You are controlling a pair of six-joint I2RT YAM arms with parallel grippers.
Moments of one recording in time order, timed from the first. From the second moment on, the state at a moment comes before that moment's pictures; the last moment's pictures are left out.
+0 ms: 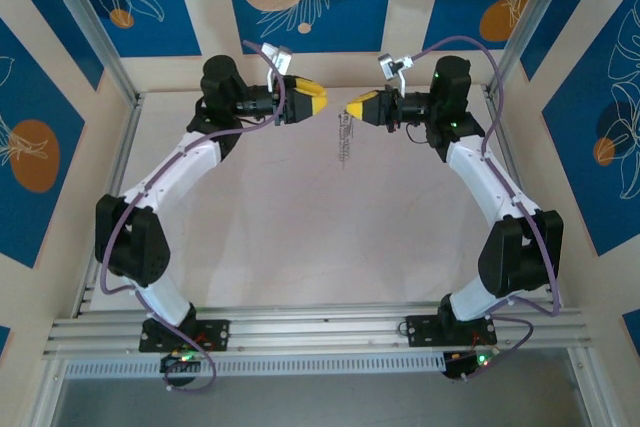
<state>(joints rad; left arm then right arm) -0.40 1.70 1.50 0.32 1.14 -0.54 0.18 1.55 1.36 0.12 -1.34 0.48</state>
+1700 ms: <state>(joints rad) -0.47 1.76 1.54 0.22 1.20 -0.48 0.20 1.58 1.36 0.12 -1.35 0.47</state>
